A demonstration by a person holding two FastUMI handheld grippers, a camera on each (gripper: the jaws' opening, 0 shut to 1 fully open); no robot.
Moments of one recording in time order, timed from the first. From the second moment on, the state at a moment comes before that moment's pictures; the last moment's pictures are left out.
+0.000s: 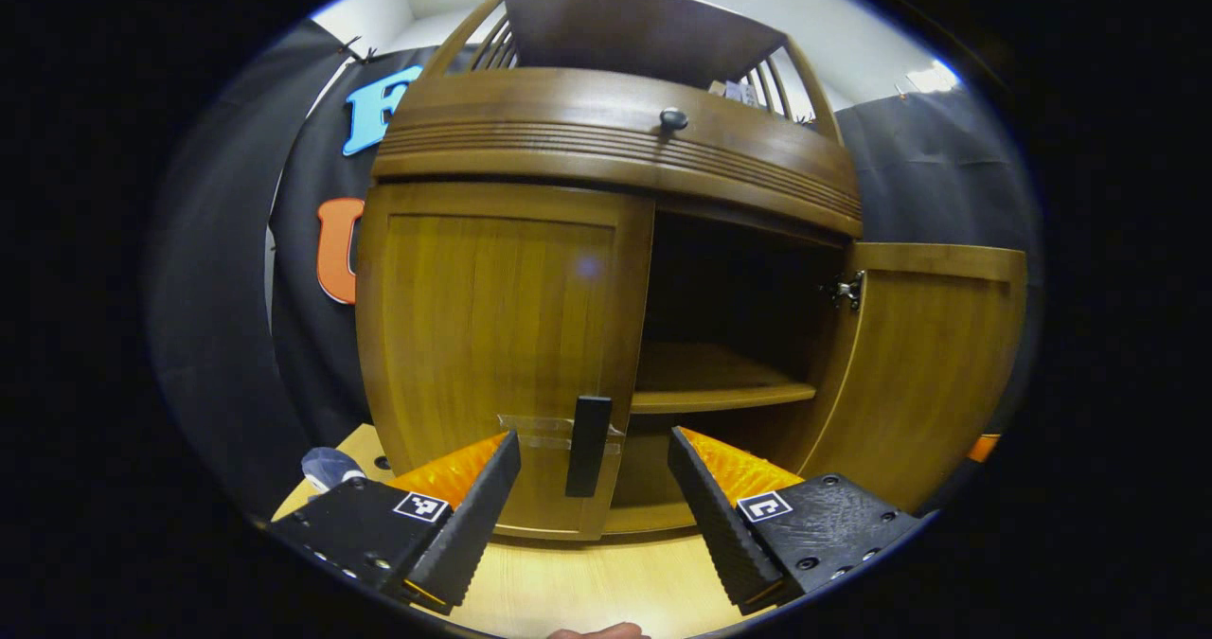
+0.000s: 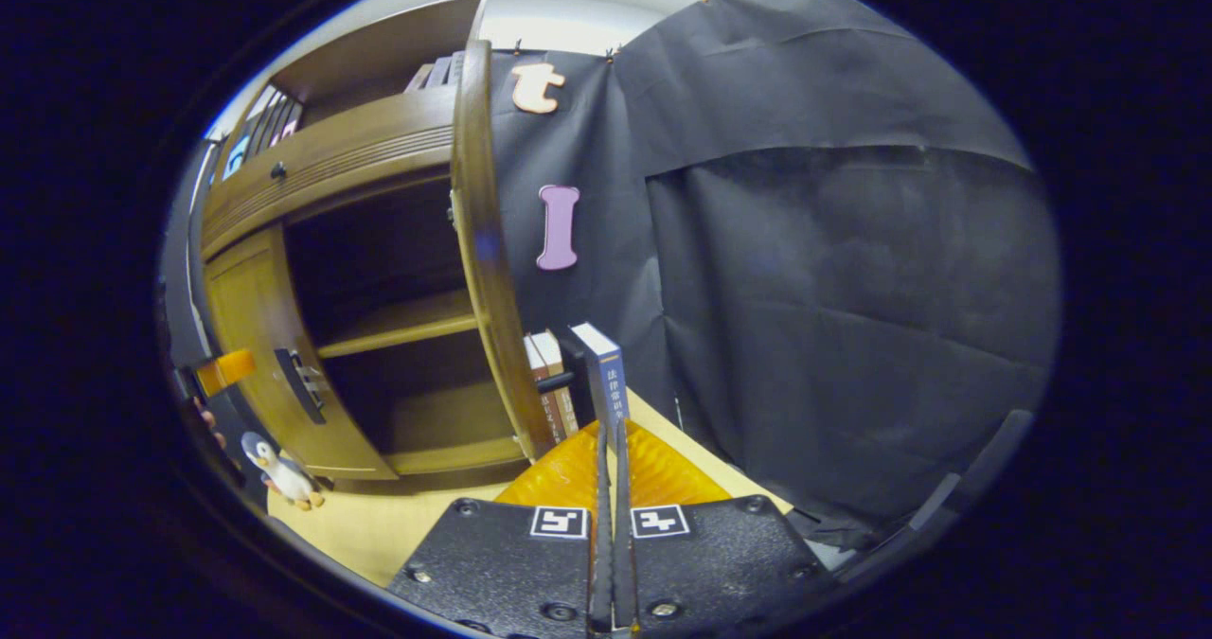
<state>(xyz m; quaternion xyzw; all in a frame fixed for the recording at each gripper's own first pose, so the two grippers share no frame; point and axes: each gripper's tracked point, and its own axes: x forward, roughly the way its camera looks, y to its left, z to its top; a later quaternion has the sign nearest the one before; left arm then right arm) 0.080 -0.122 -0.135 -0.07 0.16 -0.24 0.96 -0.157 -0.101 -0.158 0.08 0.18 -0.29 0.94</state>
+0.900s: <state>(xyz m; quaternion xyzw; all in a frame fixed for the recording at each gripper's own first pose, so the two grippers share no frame) 0.163 -0.162 -0.225 0.01 0.20 -0.21 0.96 -0.177 -0.058 -0.131 0.03 0.14 -0.26 0.96</state>
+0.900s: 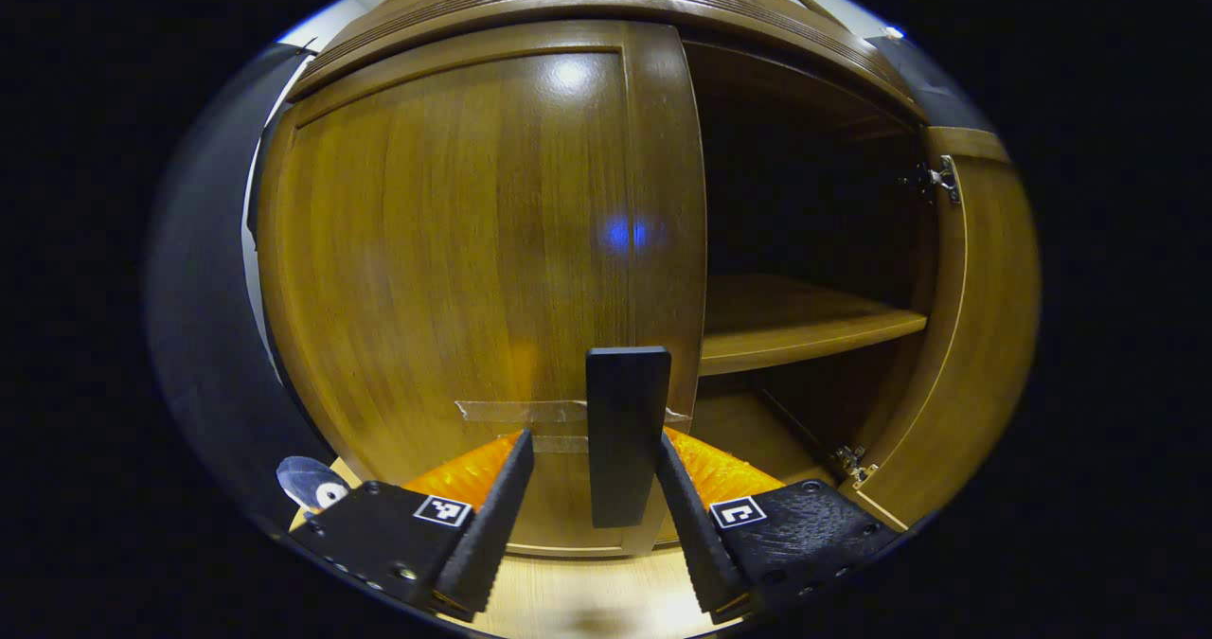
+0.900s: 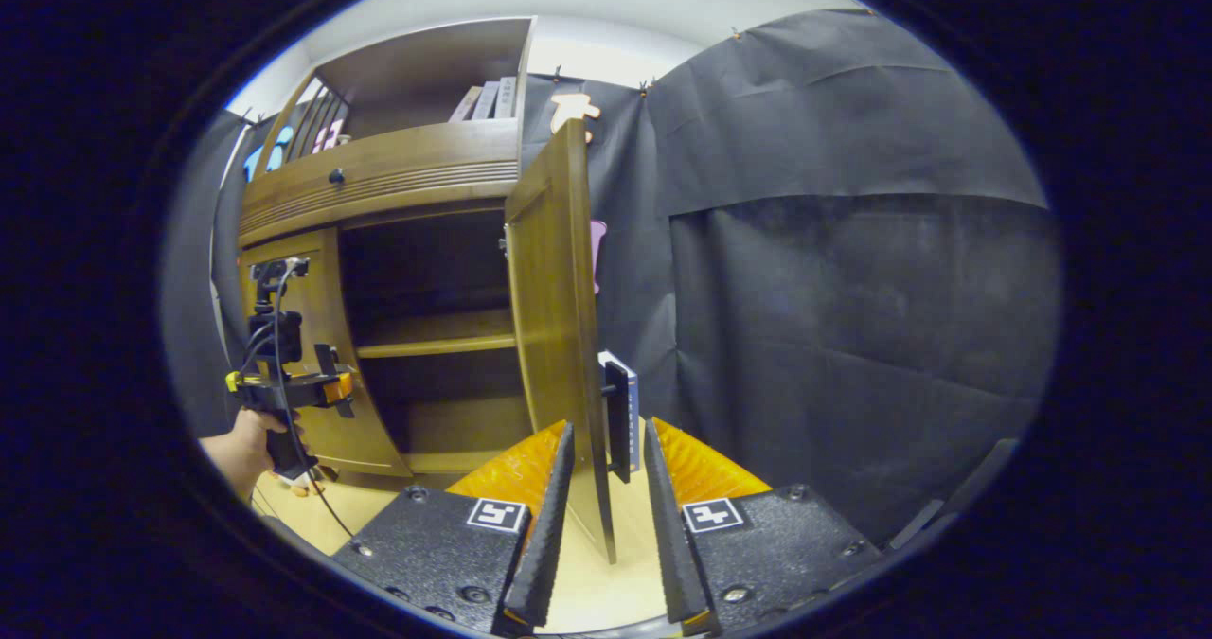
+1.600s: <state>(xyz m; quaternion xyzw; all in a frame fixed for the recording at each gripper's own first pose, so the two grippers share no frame) 0.155 -0.173 -0.224 0.01 0.18 -0.27 0.95 -0.144 -0.032 -0.144 0.01 0.15 -0.20 0.97</state>
